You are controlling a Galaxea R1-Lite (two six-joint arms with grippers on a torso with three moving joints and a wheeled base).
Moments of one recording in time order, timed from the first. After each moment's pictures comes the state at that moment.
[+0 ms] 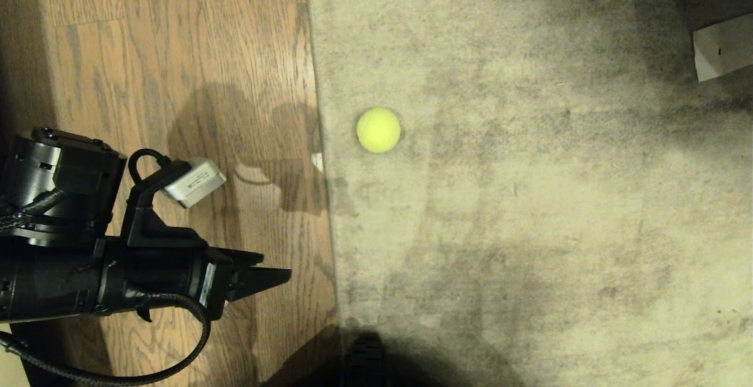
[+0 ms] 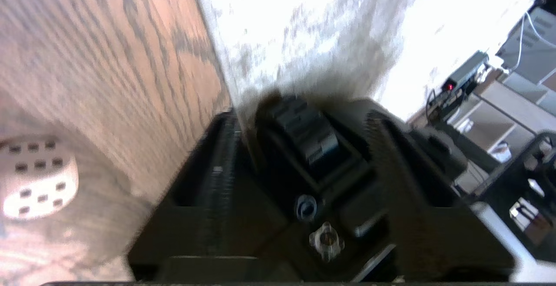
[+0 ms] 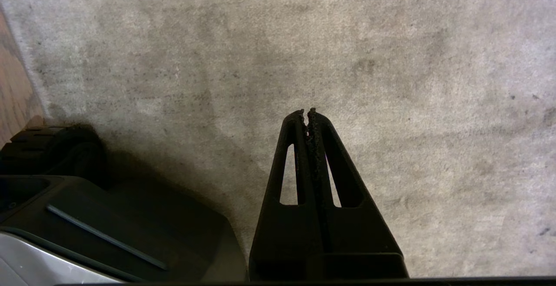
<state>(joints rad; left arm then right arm) -0.69 1.43 -0.91 0.03 -0.08 -0.15 0.00 0.00 0.00 0.00 -0.01 0.02</state>
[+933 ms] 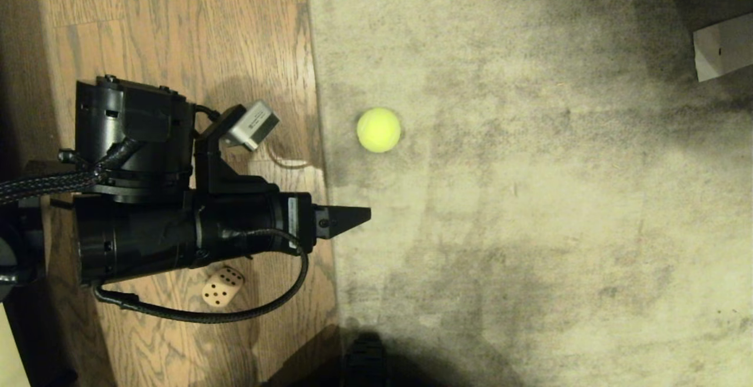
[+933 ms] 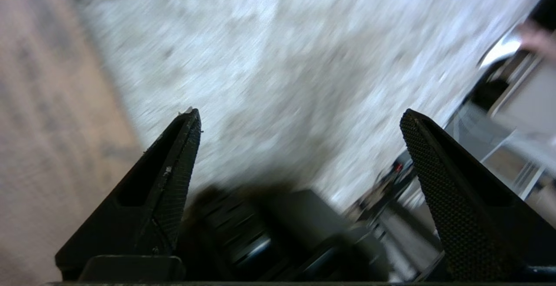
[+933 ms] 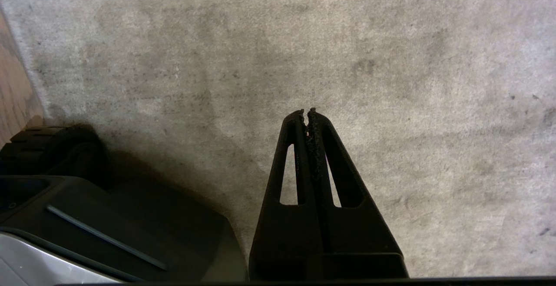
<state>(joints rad) -0.86 1.59 -1.11 -0.15 0.07 -0.34 0.00 0.00 0.00 0.00 -0.01 0.02</state>
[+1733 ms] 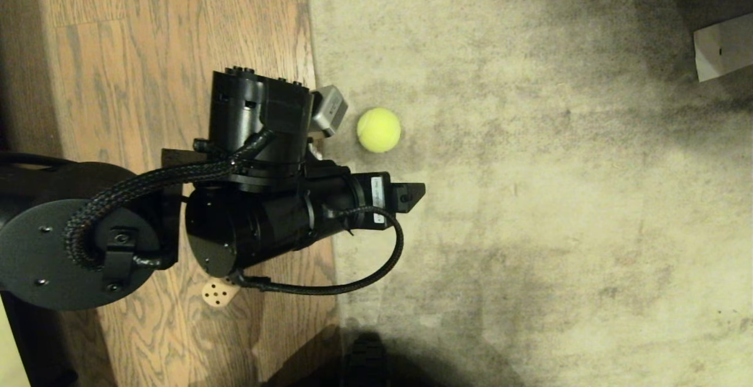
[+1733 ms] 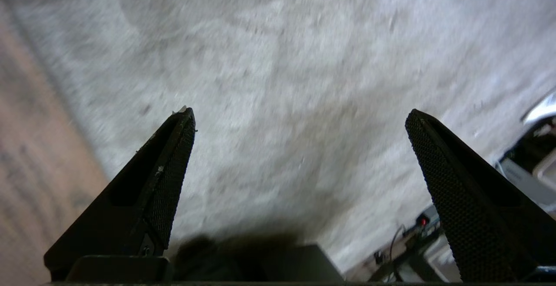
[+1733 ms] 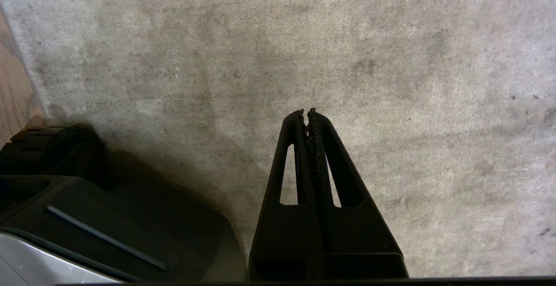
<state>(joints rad) -0.98 1.80 -1.36 -0.16 0.35 -0.38 0.00 0.00 0.00 0.00 -0.01 0.02</state>
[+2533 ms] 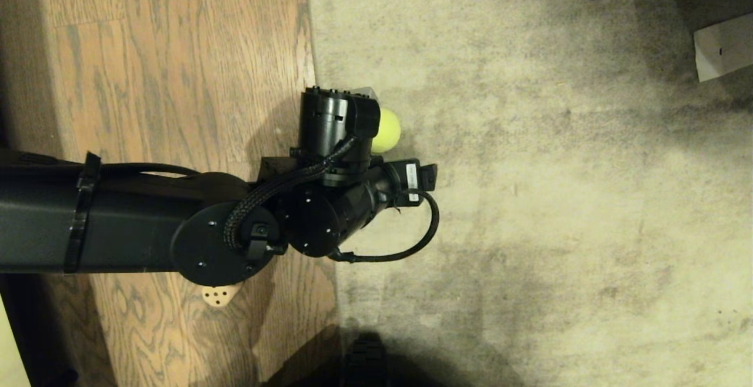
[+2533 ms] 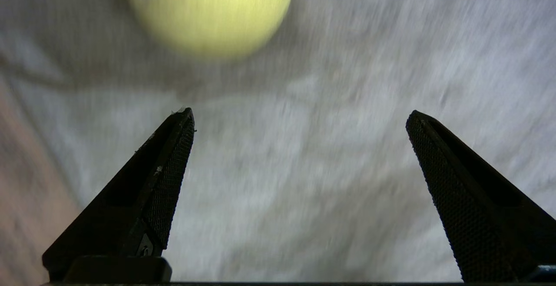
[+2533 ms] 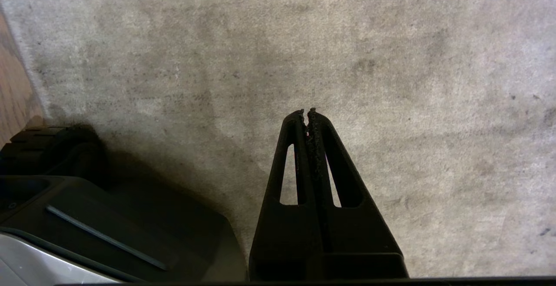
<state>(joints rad) -0.96 2.01 -1.56 -0.26 0.50 -0.32 0.00 0.00 0.00 0.00 -0.01 0.02</state>
